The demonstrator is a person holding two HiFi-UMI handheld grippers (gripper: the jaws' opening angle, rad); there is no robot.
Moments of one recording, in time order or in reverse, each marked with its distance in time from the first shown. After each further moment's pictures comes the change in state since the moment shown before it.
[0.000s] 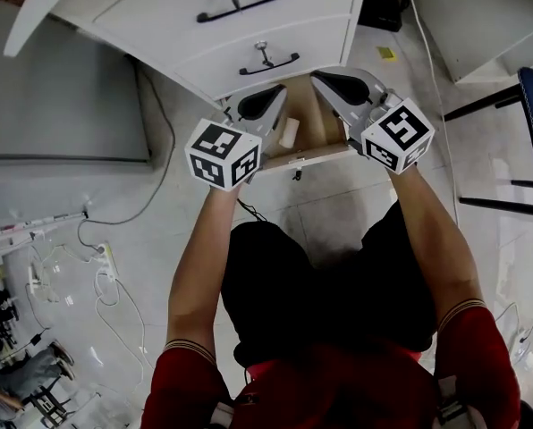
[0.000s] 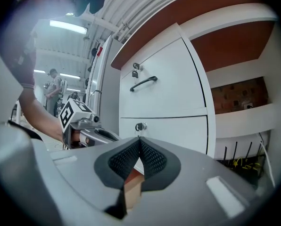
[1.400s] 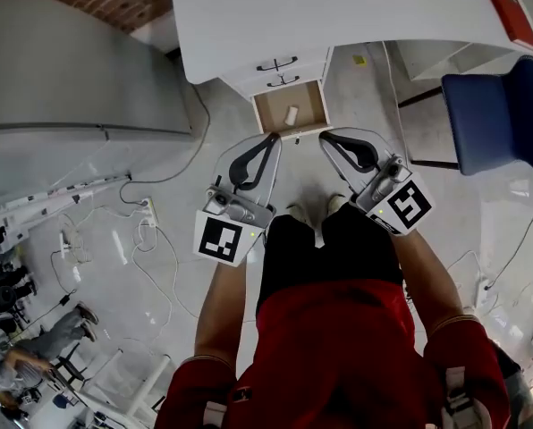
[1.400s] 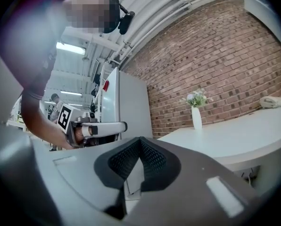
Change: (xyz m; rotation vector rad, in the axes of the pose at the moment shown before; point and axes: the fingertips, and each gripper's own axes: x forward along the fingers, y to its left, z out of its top) left arm -0.258 -0.188 0.423 0.112 -0.293 0.137; right arm -0.128 0.161 0.425 0.081 -0.070 0.031
